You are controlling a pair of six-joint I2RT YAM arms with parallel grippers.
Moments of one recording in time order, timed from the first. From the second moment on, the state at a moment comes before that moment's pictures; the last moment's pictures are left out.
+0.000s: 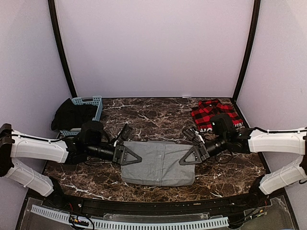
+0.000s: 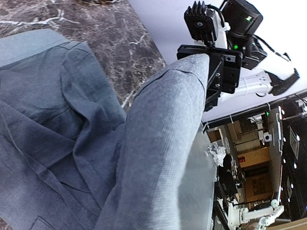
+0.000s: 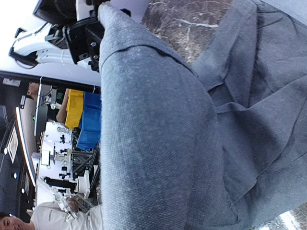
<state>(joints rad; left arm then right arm) -0.81 1.30 0.54 0.34 0.72 -0.76 0.73 1.25 0.64 -0.09 -0.98 0.56</state>
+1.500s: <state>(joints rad) -0.65 1.86 0.80 0.44 0.51 -0.69 0.49 1.76 0.79 0.04 -0.81 0.42</state>
